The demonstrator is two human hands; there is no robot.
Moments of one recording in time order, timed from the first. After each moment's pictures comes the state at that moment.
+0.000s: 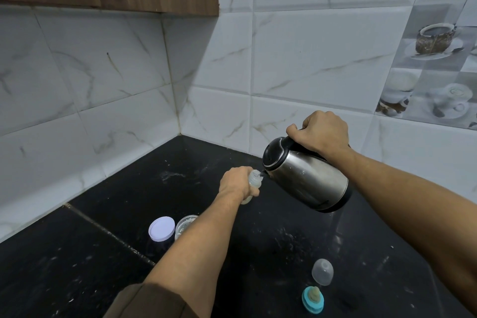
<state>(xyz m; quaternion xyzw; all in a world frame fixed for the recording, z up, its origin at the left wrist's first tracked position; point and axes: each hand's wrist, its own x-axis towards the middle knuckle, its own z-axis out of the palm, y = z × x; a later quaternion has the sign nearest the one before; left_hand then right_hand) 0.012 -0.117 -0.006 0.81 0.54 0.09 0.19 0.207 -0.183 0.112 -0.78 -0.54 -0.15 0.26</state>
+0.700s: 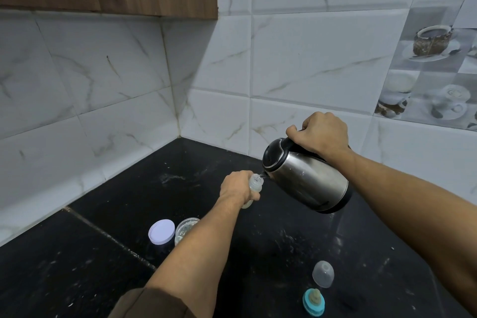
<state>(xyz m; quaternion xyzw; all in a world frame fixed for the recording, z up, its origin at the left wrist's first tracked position) 0.013 -0.117 -0.011 0.81 0.54 0.09 0.20 0.206 -0.185 0.115 -0.78 -0.54 -0.15 0.26</state>
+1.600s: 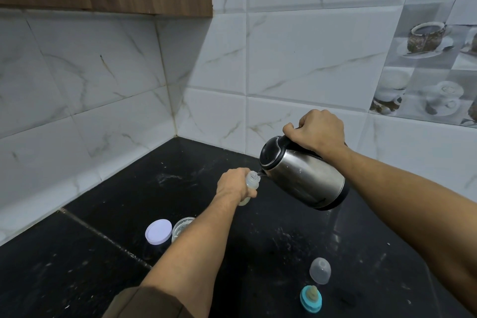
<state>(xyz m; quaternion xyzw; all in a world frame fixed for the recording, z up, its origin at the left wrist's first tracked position) 0.014 -0.114 -0.010 0.81 0.54 0.10 0.20 0.209 -0.185 0.114 -0.79 -0.54 -0.15 0.27</state>
